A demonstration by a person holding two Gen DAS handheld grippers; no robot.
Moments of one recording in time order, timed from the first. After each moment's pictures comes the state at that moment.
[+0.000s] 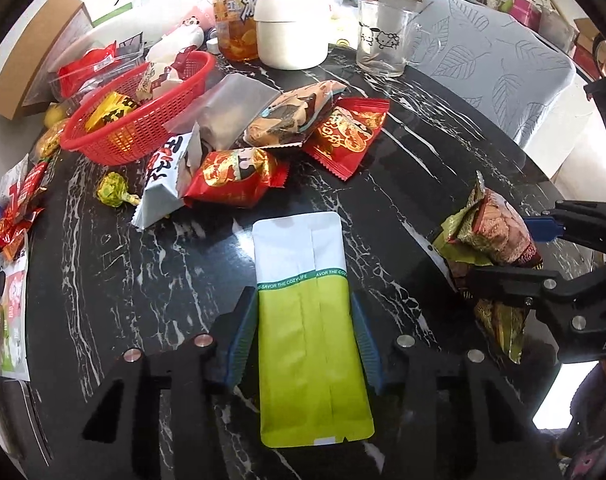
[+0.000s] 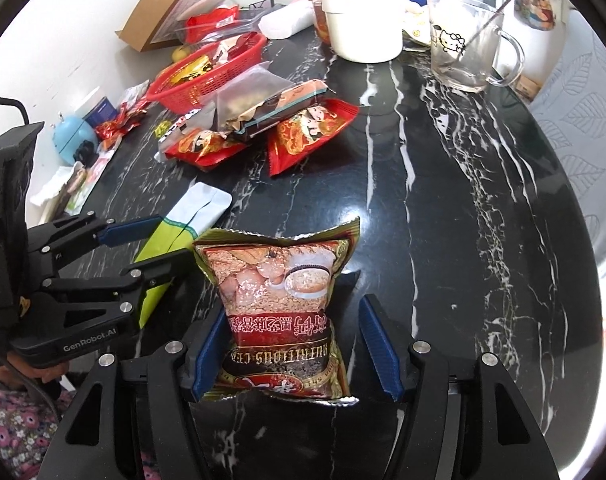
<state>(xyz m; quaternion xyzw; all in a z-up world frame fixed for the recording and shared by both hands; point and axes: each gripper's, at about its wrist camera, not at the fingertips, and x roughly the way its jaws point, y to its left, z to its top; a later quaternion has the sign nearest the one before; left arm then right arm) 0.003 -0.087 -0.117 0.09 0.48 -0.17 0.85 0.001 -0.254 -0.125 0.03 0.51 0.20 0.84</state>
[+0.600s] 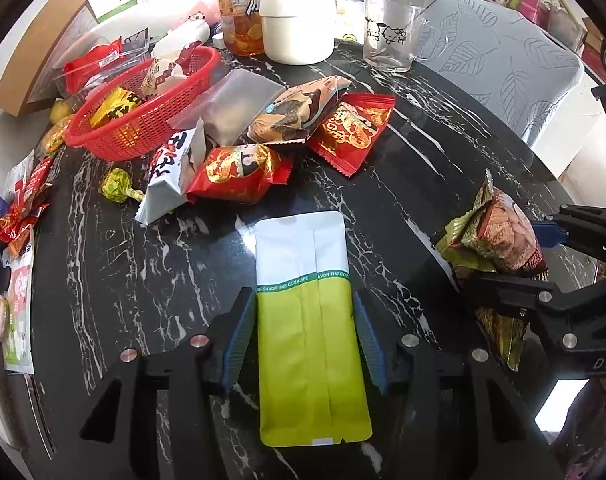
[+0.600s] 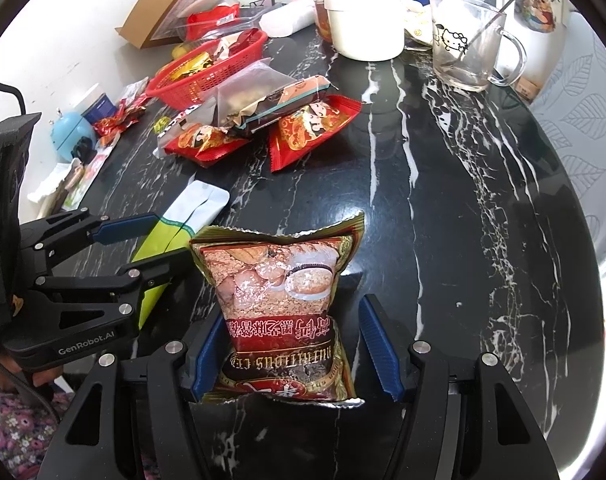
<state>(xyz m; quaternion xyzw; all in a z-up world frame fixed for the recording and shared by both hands) 0.003 -0.089 -0.117 0.09 0.49 -0.15 0.85 0.000 -0.250 -0.128 0.03 0.51 0.20 0.84</state>
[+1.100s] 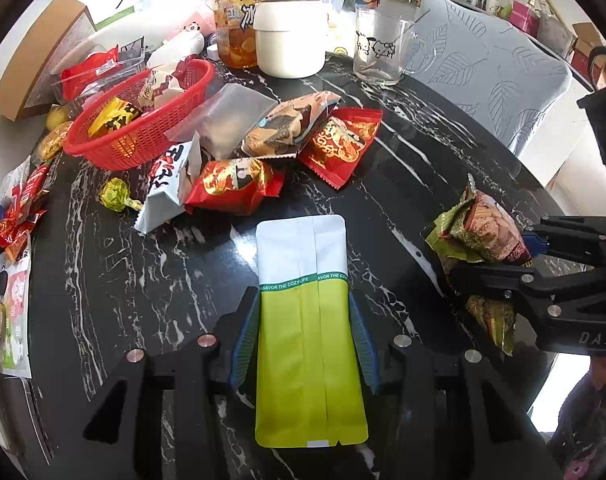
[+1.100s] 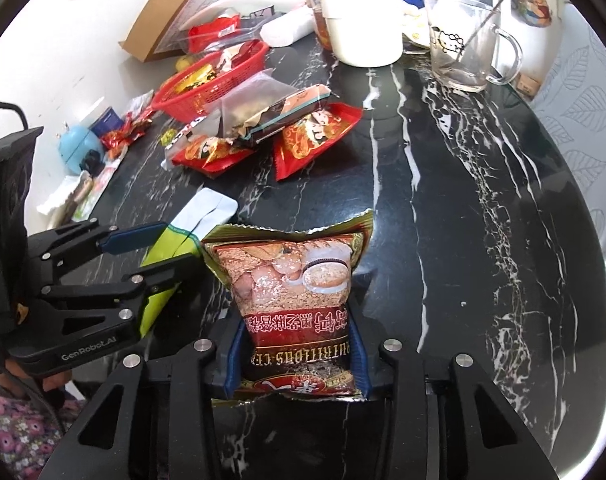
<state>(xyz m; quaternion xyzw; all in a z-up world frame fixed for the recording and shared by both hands) -0.001 -0.087 -0.107 0.08 0.48 -0.17 0.86 -0.004 -0.254 -0.126 0.06 0.50 0.20 0.84</state>
